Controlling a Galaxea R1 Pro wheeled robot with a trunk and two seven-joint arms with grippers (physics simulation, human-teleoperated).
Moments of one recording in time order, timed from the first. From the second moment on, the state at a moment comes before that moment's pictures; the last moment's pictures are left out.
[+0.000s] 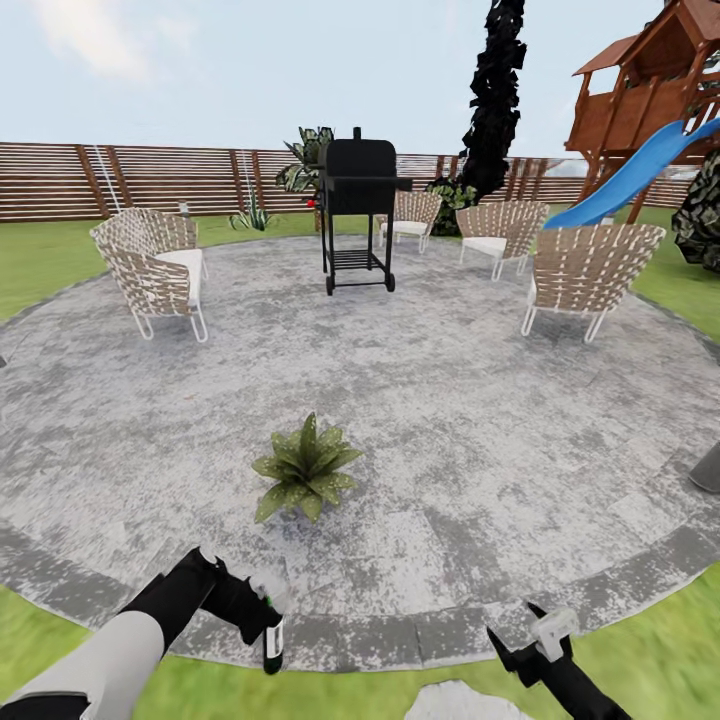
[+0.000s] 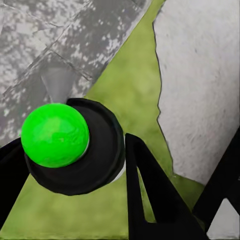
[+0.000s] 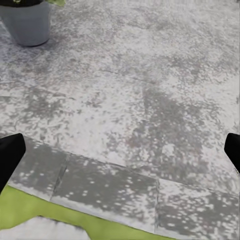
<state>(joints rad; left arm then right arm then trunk) -0.71 0.07 -0.01 -0.40 -0.72 0.25 -1.02 -0.29 -0.08 -0.53 -0.59 0.50 -0.54 0.54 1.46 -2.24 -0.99</state>
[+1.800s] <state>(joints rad) -0.72 0.00 -0.24 -0.44 -0.89 0.36 -1.09 -0.48 0.02 -0.02 -0.62 0.52 -0.30 0.88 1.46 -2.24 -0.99</state>
